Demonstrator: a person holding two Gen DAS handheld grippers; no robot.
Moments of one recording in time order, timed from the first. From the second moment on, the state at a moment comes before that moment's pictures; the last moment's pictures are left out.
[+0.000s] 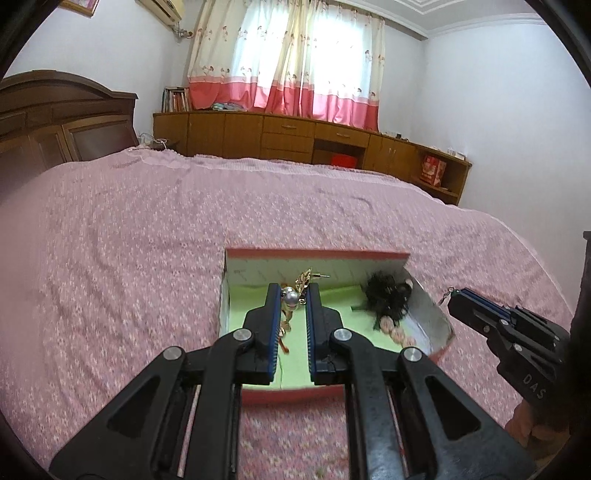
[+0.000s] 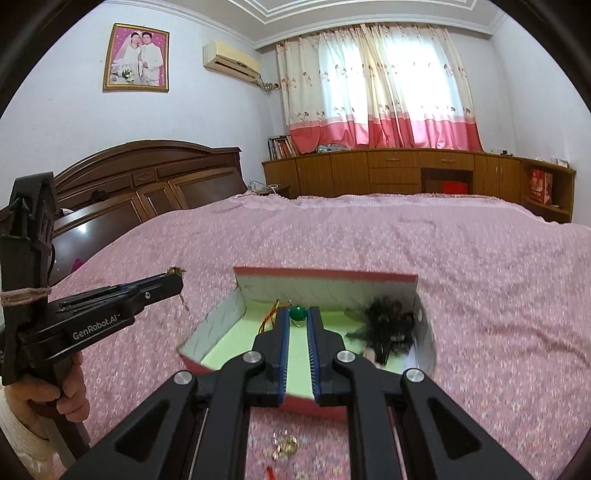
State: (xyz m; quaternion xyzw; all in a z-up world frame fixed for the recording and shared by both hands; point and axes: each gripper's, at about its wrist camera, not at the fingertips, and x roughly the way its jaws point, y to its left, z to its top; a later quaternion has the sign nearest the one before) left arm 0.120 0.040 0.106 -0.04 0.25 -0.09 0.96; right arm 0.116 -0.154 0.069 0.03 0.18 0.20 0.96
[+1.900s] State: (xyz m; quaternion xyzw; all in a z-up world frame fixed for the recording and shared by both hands) left arm 0.236 0.020 0.025 -0.01 0.43 -0.03 0.90; right arm 0.274 -0.134 0.007 -0.01 0.41 0.16 0.90
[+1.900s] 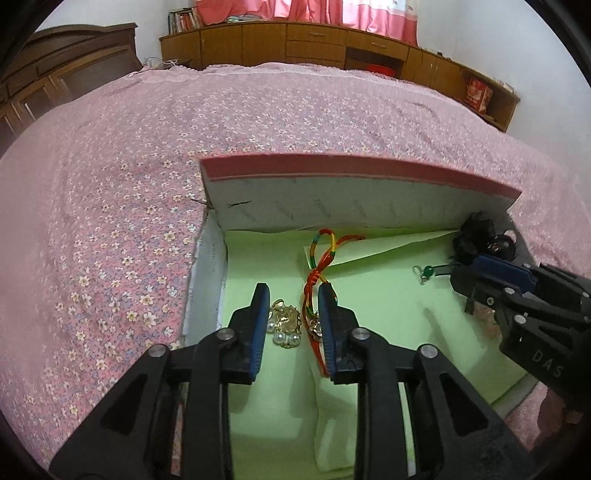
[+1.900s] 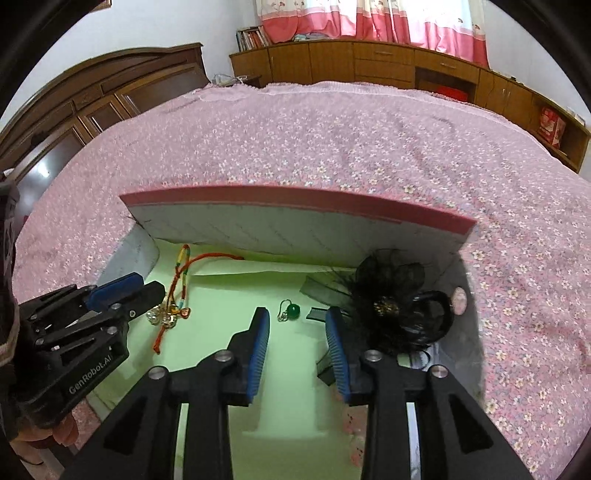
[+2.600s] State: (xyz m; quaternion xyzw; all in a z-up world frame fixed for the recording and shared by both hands) left arm 0.158 0.021 0.087 -0.03 0.35 -0.08 0.93; right arm 0.187 -0.173 0.061 0.08 0.31 0.18 0.93
